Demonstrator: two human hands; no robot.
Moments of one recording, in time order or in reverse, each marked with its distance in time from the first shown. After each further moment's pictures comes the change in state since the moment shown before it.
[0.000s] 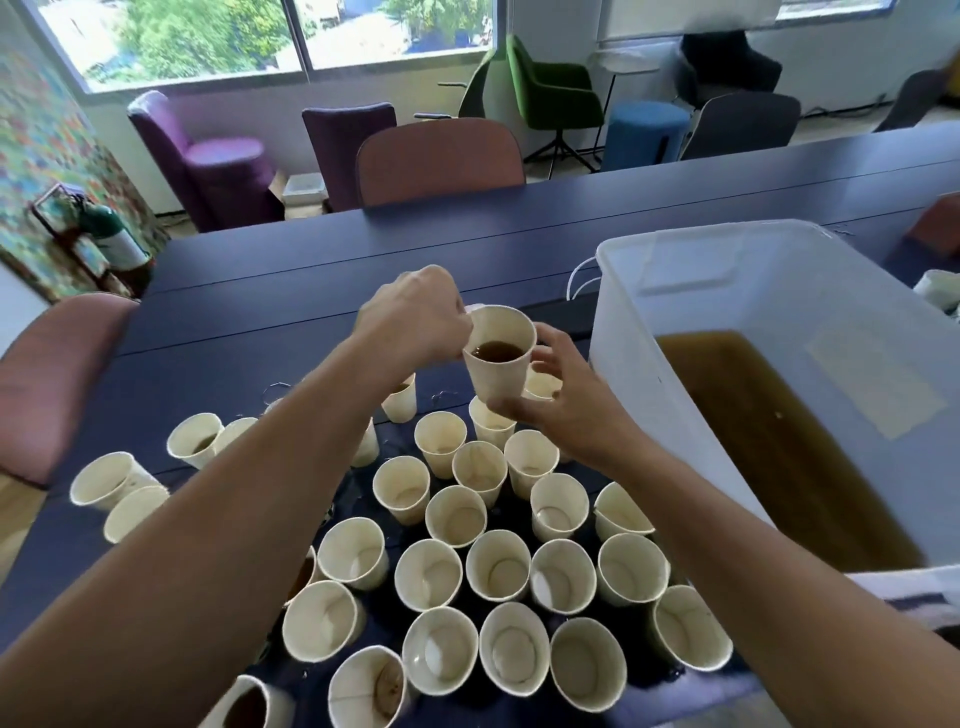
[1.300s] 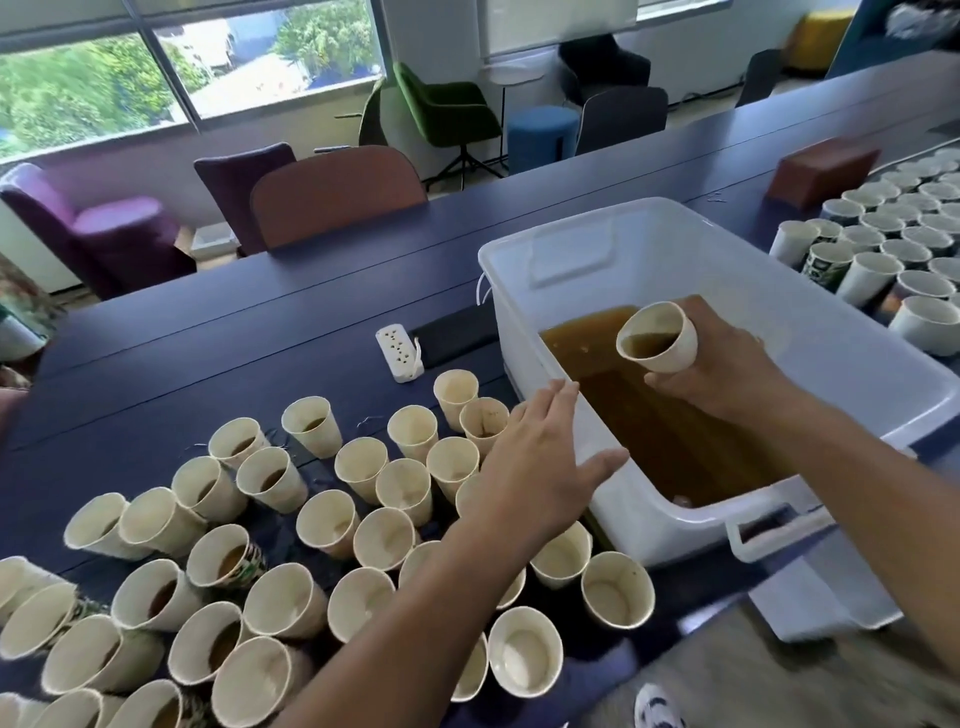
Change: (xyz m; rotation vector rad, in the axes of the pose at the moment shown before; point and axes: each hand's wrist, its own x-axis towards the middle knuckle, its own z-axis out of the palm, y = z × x) left_hand -0.115 0.122 0.130 -0.231 -0.234 0.428; right_hand -0.071 0.096 -0.189 -0.571 0.334 0.189
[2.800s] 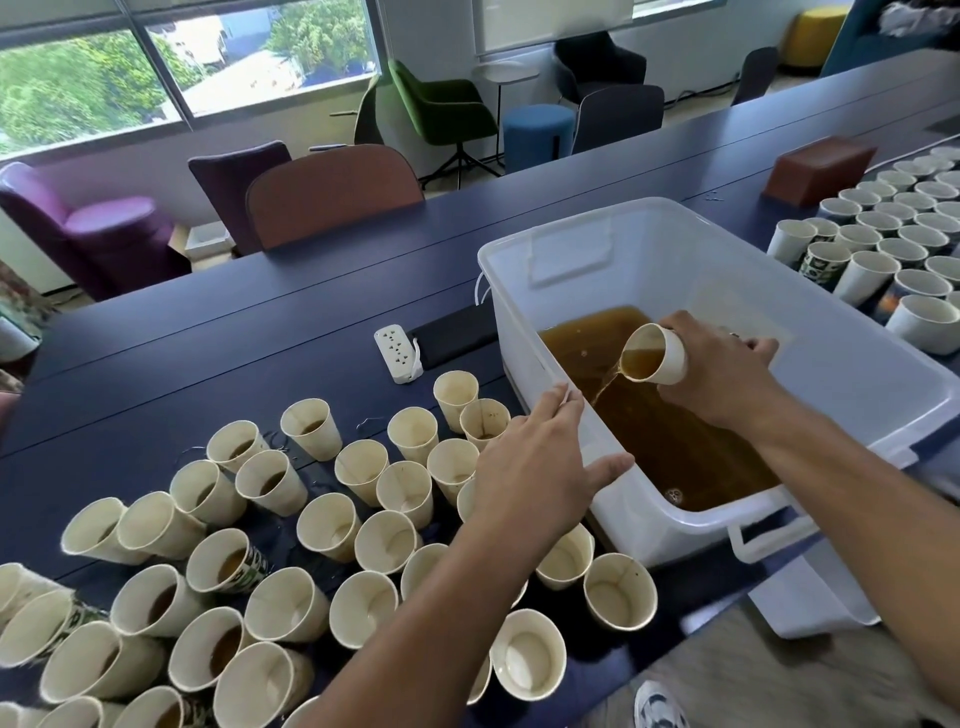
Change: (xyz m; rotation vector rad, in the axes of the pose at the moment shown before) left_hand 0.002 0.003 -0.003 0.227 -0.017 -0.029; right_hand 0.008 0.011 0.019 -0.277 0.062 0.007
